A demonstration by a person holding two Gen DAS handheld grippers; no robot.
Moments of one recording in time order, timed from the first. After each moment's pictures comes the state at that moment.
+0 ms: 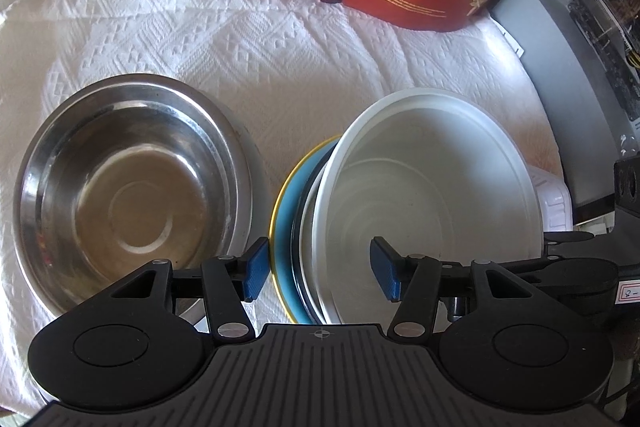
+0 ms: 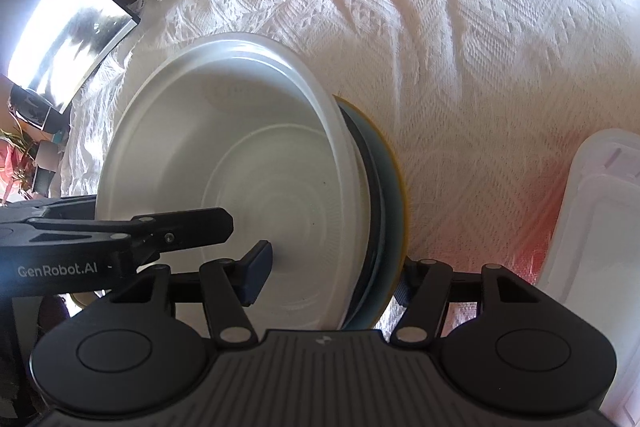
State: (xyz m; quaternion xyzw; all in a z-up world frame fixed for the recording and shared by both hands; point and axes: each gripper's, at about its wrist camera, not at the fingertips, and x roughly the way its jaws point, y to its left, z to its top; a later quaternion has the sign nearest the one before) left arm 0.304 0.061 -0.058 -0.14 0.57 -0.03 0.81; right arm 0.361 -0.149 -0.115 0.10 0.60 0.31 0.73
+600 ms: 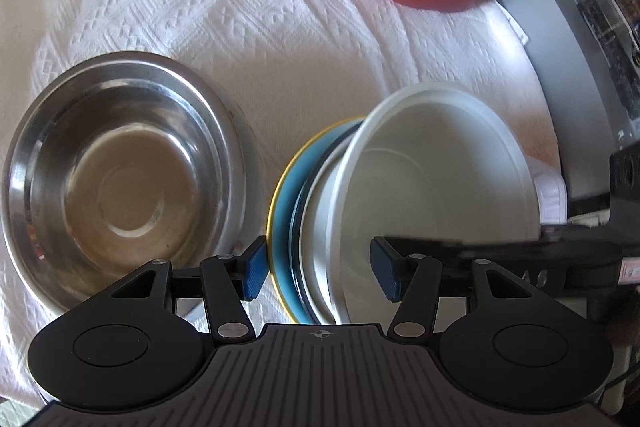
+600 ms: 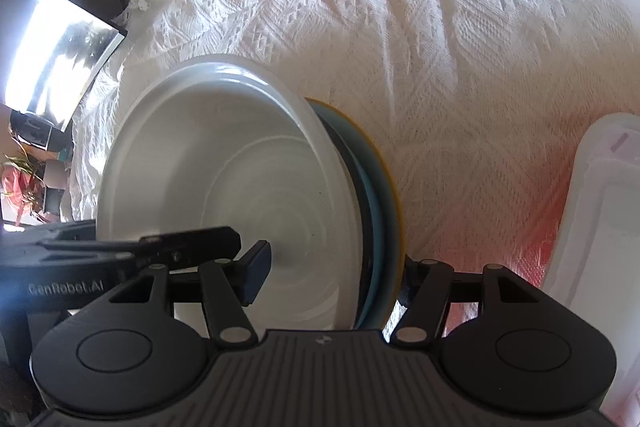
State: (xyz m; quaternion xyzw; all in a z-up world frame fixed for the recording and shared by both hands) left arm 0.311 0.063 -0.063 -0.15 0.61 -0.04 0.78; right arm 0.375 -0.152 -0.119 0.14 0.63 0.30 0.70
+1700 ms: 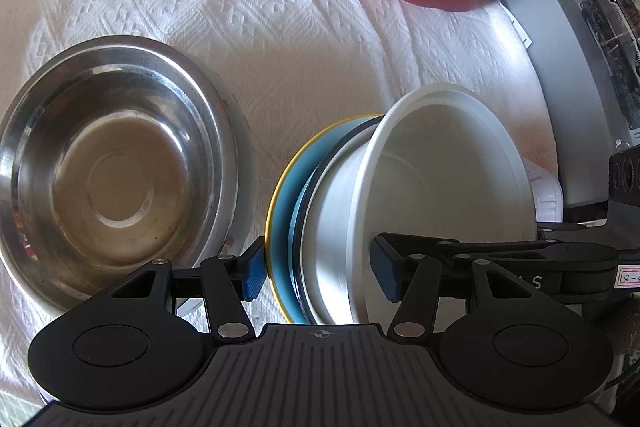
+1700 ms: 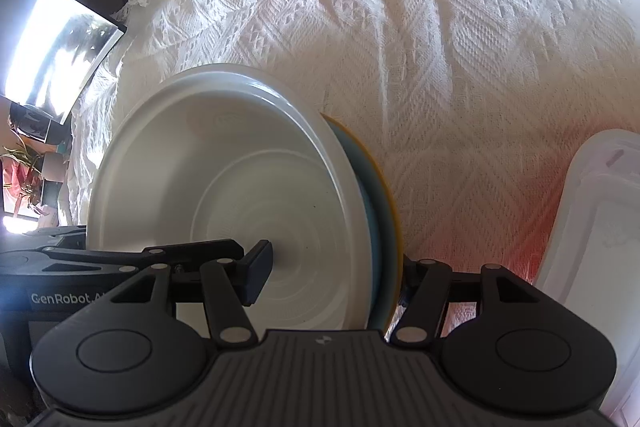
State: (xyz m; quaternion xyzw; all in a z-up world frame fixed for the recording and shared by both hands) left arm 0.312 0.064 -0.072 -0.17 0.62 -0.04 0.77; right arm 0.379 -0.153 -0.120 0.12 0.63 0.31 0.70
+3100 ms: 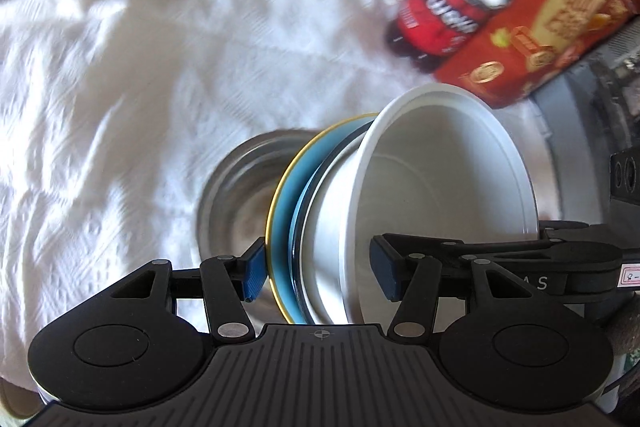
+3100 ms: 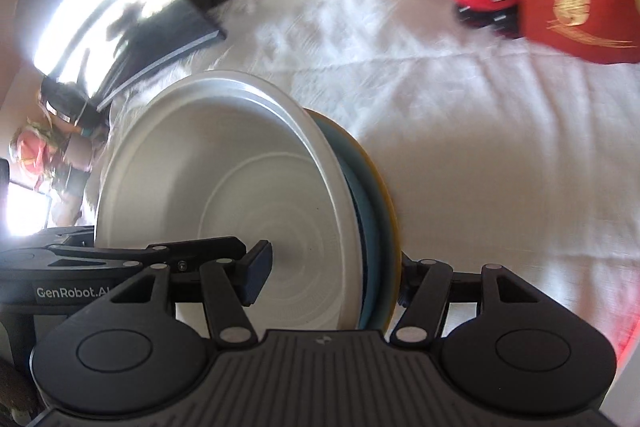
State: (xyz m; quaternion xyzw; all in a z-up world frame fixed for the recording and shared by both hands) left arm 0.296 0.209 -0.011 -0.21 0.57 0.01 0.79; right arm 0.380 -0.019 -0.035 0.07 0.59 0.36 0.72
